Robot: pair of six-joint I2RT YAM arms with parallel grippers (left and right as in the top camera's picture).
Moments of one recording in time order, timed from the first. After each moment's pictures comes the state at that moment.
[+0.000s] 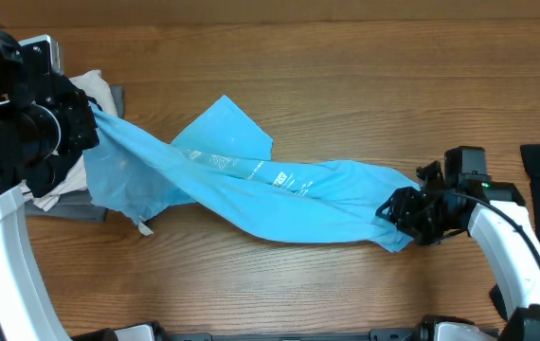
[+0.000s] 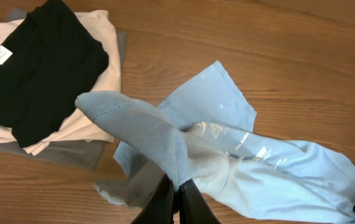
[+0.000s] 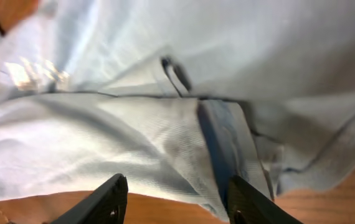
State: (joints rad) left arm 0.20 1.48 2.11 -1.57 0.19 -0.07; right arm -0.10 1.36 0.79 -0.87 -0.48 0.32
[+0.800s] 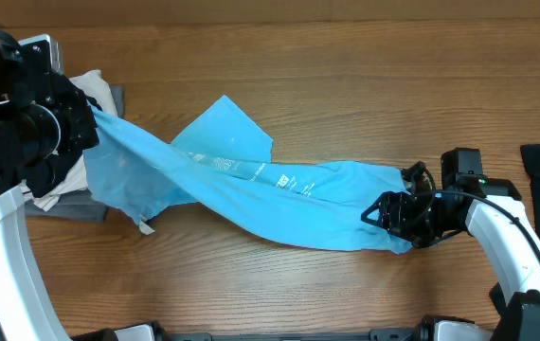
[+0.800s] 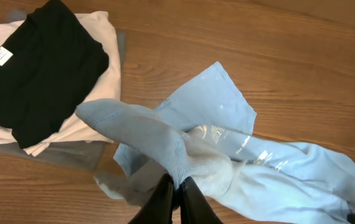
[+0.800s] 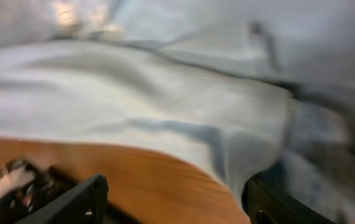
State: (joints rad) left arm 0.20 1.48 2.11 -1.57 0.19 -0.07; right arm -0.10 1.41 0.79 -0.92 -0.66 0.07
